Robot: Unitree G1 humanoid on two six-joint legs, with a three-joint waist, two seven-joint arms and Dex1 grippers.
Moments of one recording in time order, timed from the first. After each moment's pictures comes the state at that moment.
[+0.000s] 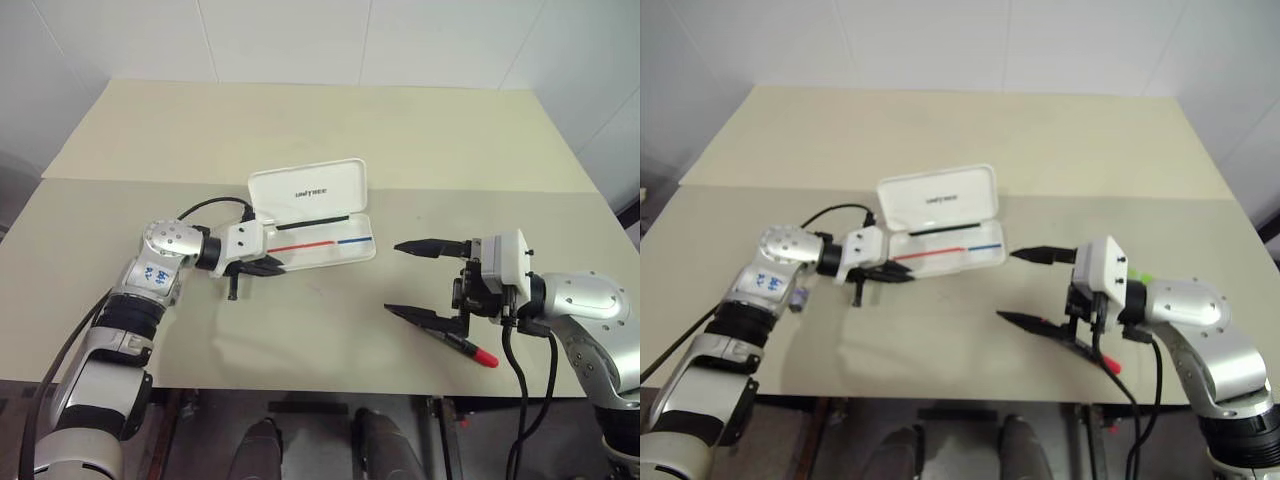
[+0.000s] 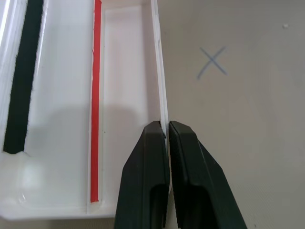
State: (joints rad) left arm -0.79 0.61 -0.22 0.52 0.00 -0.10 -1.25; right arm -0.25 -0.76 -0.09 -0.42 0.58 0.28 1.06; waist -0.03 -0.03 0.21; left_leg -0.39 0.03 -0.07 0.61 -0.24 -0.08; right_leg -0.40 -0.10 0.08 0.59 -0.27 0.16
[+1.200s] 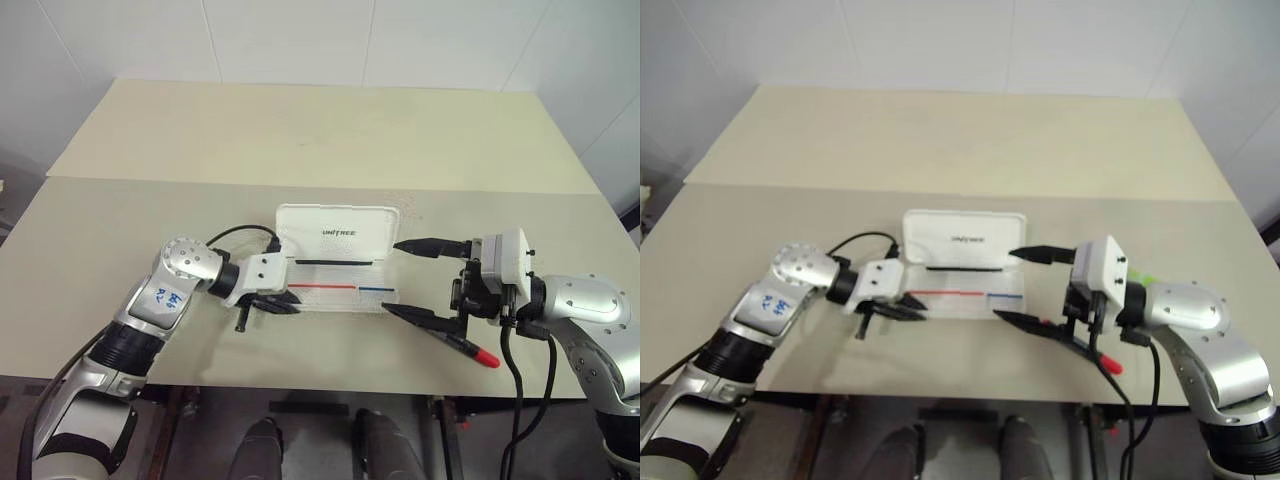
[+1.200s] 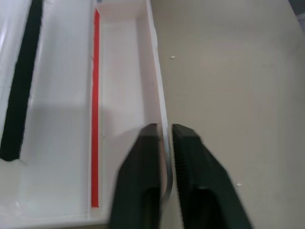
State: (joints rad) left arm -0.62 0.66 -0.30 0.06 -0.04 0.24 -1.30; right arm -0.23 -0.76 -0.10 -0.47 0.60 0.33 1.01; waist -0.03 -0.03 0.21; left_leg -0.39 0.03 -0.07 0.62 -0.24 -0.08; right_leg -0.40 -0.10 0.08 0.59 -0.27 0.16
